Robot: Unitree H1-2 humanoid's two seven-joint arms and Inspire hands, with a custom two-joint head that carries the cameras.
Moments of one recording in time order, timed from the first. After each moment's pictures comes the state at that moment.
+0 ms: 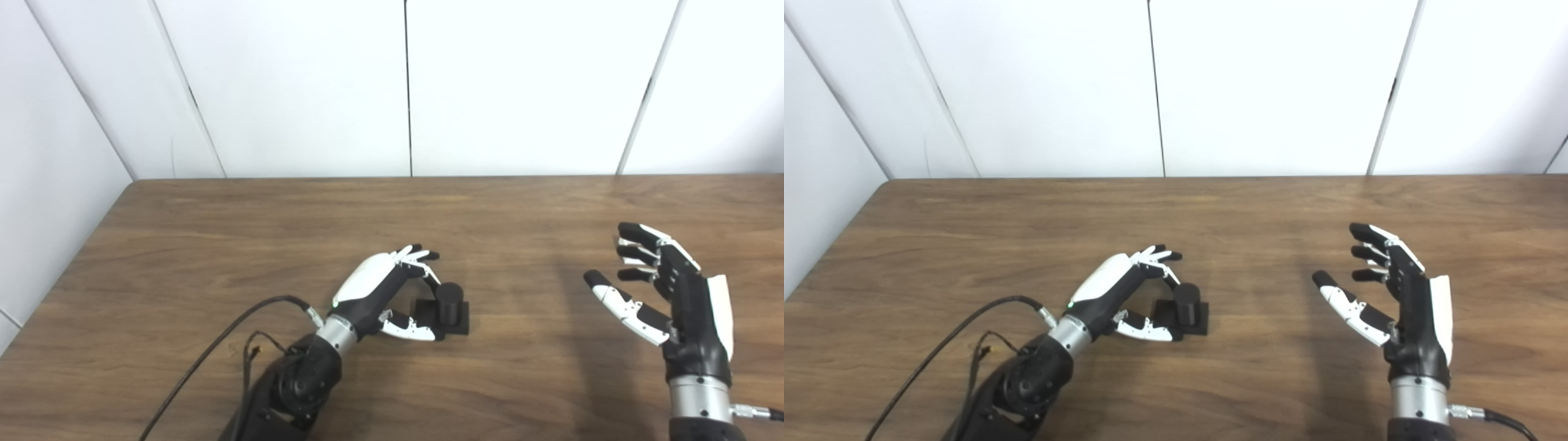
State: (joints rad) left arm -0.27 0.16 -0.32 0.11 0.52 -0.05 -0.14; right arm 0.02 -0.02 -0.06 -0.43 -0.36 0.17 -0.13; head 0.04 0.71
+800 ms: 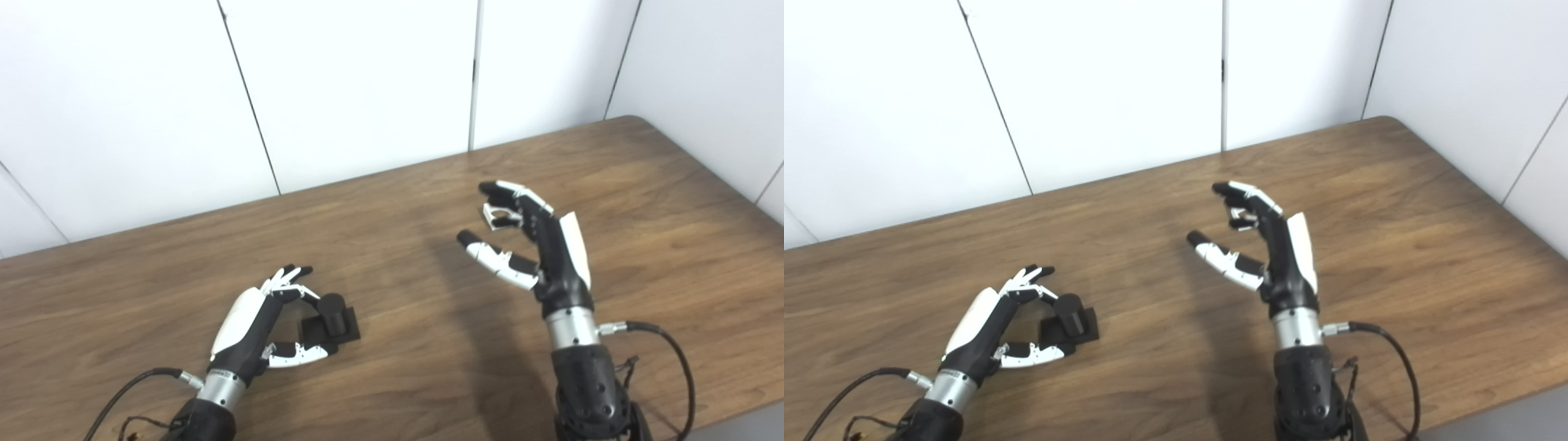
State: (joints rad) left arm -0.26 0.22 -0.29 0.13 0.49 -0.10 -0.12; right arm -0.04 -0.02 -0.06 -0.45 -0.43 0.17 -0.15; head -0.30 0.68
